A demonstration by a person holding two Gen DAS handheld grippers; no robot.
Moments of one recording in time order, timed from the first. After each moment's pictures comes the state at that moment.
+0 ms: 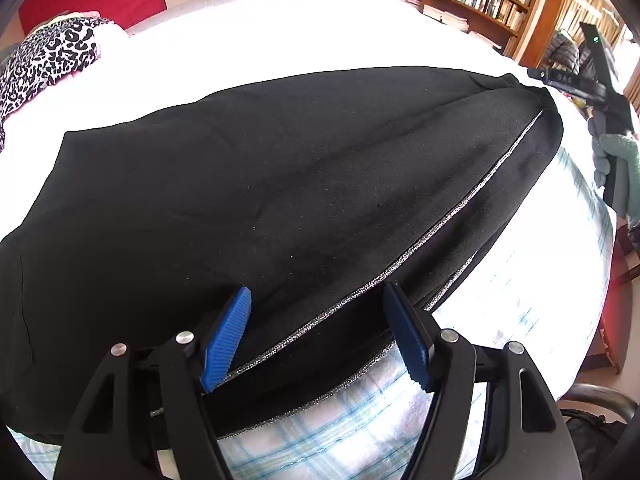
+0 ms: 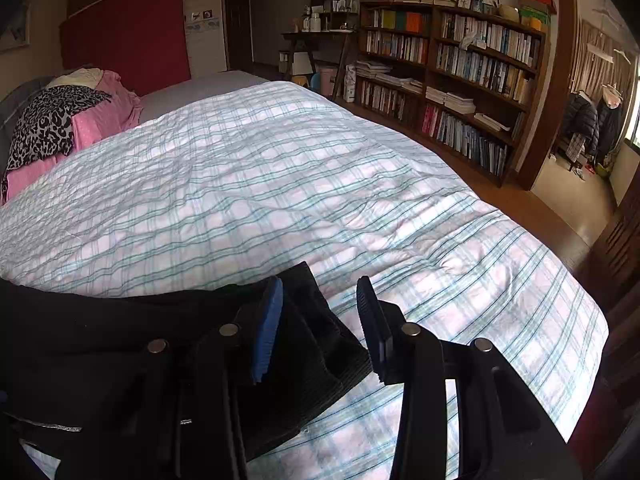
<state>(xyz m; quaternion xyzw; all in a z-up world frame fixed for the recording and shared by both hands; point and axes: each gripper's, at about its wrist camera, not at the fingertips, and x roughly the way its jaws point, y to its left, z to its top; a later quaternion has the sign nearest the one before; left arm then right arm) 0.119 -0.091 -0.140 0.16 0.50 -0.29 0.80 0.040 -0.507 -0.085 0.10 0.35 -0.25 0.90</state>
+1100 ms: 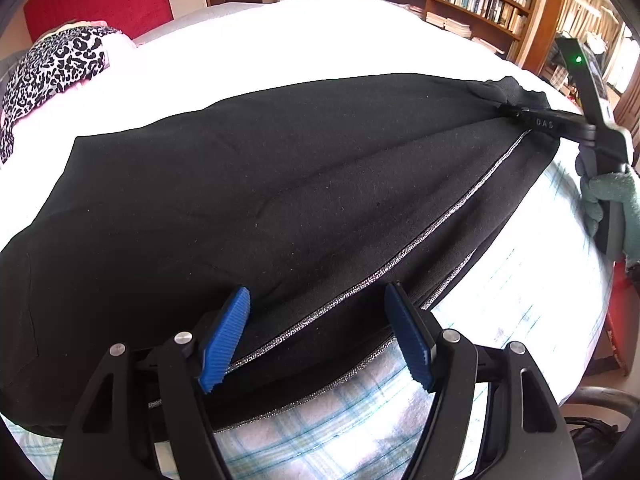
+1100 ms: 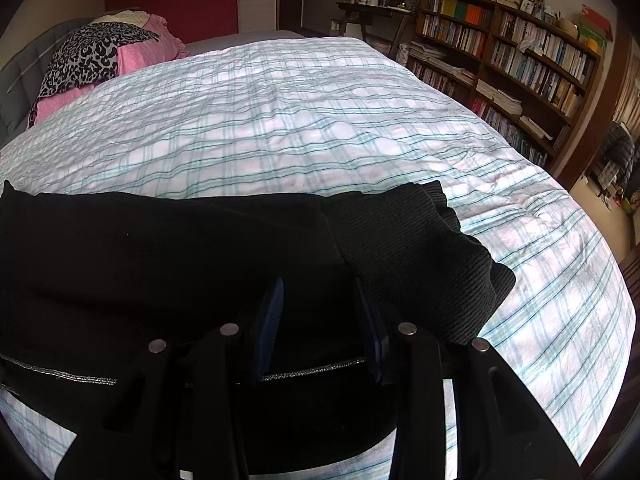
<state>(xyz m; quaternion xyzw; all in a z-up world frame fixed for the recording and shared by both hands) 0.098 -0.088 -0.139 0.17 0.48 -0.28 0.81 0.060 -0.433 -0.138 0.06 0.43 -0.17 0.89</state>
